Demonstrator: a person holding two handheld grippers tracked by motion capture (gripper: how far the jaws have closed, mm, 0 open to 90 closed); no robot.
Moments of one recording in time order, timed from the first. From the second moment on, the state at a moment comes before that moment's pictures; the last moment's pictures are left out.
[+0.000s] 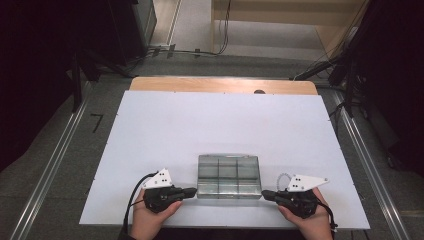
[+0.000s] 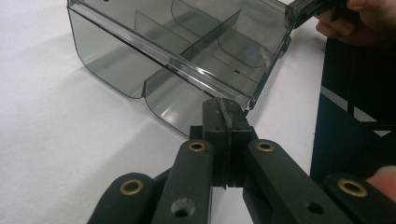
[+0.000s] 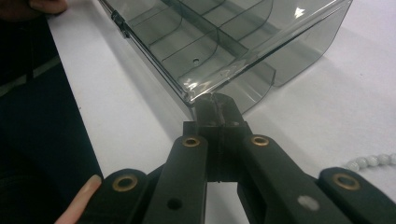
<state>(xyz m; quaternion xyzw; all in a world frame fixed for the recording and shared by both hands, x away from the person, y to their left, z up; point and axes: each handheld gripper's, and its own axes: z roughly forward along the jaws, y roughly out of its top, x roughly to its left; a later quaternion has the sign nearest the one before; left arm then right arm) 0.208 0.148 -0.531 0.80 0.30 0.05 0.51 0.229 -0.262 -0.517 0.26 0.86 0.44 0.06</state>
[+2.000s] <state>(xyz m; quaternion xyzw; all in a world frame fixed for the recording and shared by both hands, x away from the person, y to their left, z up) 0.243 0.130 -0.491 0.77 0.31 0.12 0.55 0.241 -0.246 -0.474 0.26 0.82 0.49 0.09</state>
